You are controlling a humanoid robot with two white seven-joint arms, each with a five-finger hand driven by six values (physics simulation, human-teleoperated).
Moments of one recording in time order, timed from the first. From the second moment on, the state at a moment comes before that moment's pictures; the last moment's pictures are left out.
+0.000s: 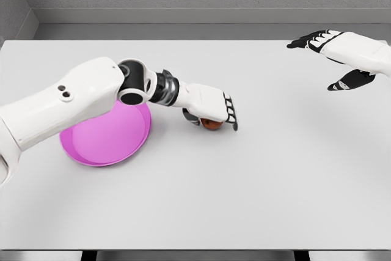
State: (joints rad) left arm -1.18 0.30 -1.44 -1.11 -0.52 -0.61 -0.30; right arm -0.54 -0.99 0.44 -1.66 0.18 -0.33 0.48
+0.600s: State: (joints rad) left arm -1.17 0.33 -1.42 -1.11 -0.52 -0.61 -0.30; right arm -0.54 -0.99 0.45 -1.66 0.18 -0.33 0.48
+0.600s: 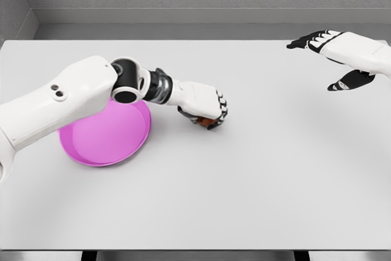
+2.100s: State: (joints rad) left arm -0.96 0.92 -1.12 -1.42 -0.36 -0.61 -0.31; right arm -0.53 -0.99 0.45 -1.66 0.18 -0.33 0.48
